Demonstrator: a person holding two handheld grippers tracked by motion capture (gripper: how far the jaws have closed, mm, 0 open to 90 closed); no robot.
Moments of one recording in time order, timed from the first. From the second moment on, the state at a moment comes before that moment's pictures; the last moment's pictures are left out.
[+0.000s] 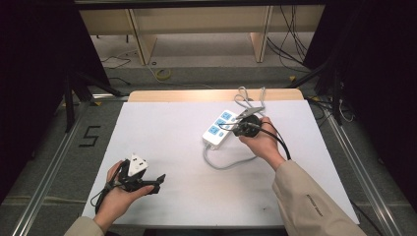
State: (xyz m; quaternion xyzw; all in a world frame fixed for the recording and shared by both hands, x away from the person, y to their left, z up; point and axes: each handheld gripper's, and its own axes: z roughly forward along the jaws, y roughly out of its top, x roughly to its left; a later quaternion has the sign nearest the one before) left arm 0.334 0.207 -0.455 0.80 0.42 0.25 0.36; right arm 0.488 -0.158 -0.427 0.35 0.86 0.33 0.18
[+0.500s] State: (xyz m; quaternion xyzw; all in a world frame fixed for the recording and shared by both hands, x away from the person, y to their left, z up) left arm 0.334 0.207 -0.455 0.80 0.42 0.25 0.36; right arm 0.499 -0.145 -0.427 0.35 0.86 0.33 0.17
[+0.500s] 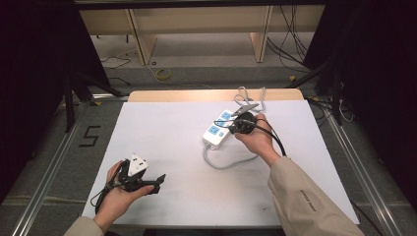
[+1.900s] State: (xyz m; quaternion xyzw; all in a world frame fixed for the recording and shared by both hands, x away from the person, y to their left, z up) left arm 0.334 0.206 -0.455 0.80 0.42 0.24 0.36; right arm 0.518 -0.131 -0.433 0.35 0.87 0.31 0.16
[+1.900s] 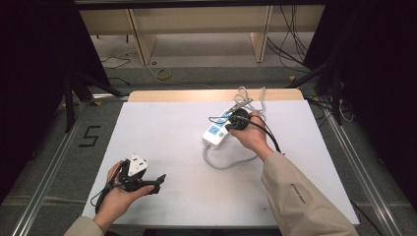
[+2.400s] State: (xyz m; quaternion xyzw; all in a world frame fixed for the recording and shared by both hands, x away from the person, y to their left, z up) left arm 0.334 0.206 -0.455 0.80 0.42 0.24 0.36; right arm 0.523 -0.121 -0.435 0.36 0.87 0.31 0.16
